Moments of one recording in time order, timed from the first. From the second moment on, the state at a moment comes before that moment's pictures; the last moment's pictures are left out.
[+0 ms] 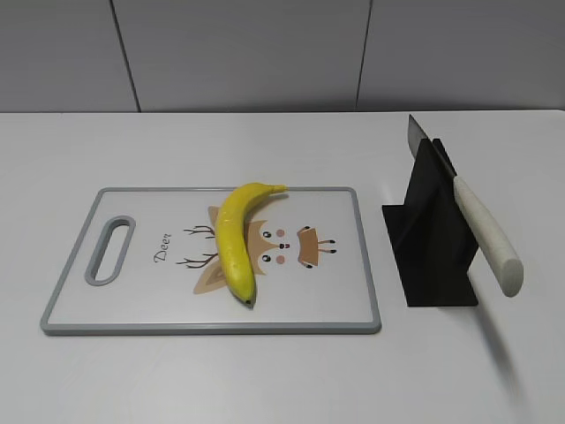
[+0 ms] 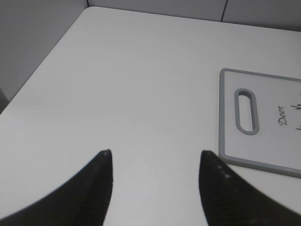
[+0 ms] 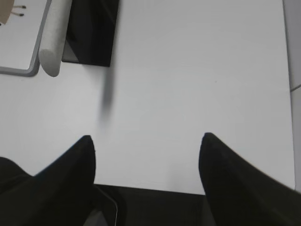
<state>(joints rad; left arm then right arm) 0.05 -0.01 -0.50 0.02 1.09 -0.02 0.06 0.51 -0.73 0.04 1.15 -0.05</state>
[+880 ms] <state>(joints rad) 0.05 -0.01 -0.50 0.02 1.09 -0.02 0.21 1.39 -1.22 0.07 1.21 -0.03</state>
